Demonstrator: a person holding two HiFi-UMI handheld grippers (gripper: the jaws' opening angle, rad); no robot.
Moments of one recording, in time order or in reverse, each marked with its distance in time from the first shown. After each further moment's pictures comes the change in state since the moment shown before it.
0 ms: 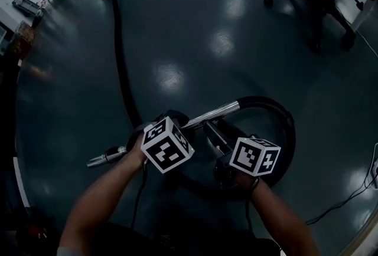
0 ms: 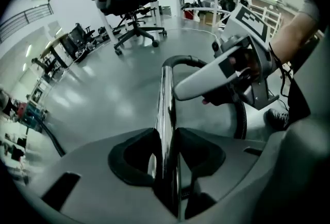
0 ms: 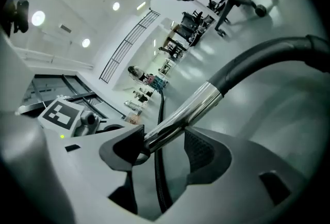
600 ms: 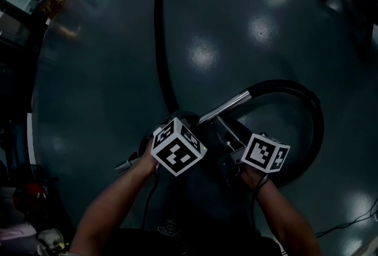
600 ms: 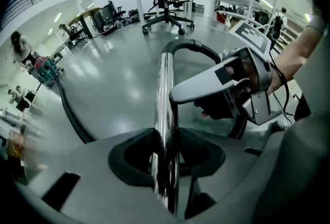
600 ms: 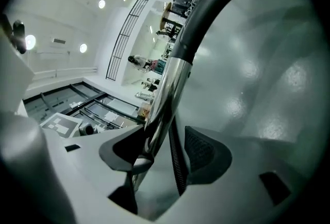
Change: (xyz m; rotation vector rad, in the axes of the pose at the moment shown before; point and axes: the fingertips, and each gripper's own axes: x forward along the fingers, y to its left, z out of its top) left arm 0.008 -0.013 -0.104 -0.319 0.052 0.070; right arm 0.063 0.008 -0.095 0.164 0.170 0.143
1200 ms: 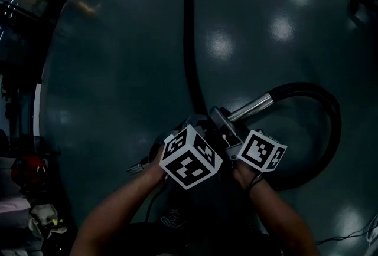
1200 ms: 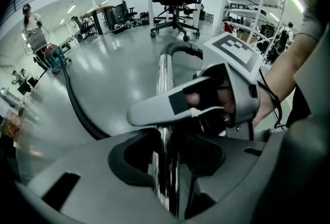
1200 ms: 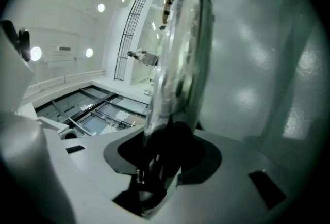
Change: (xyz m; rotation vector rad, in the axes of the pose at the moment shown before) left arm -0.026 -0.022 -0.037 -0.113 -0.055 -0.003; right arm 0.056 0.047 -0.056 0.064 0.045 0.132
